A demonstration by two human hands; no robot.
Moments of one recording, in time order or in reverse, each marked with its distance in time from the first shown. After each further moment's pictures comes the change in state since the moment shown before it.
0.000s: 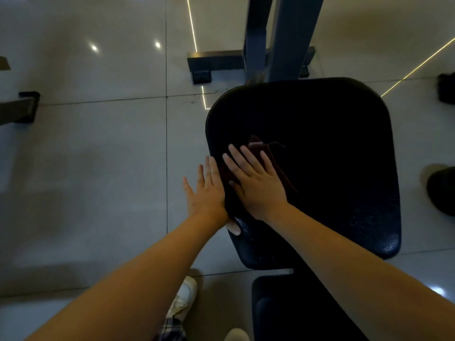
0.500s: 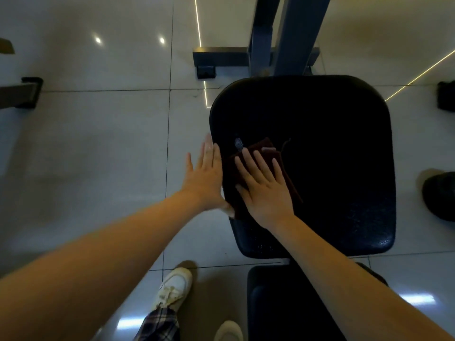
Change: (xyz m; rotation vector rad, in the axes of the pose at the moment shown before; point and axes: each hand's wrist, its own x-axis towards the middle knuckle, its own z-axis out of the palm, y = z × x) left_hand 0.007 -0.023 -0.011 0.065 0.095 0.200; right_hand -0.035 -0.007 0.004 0.029 0.022 0.069
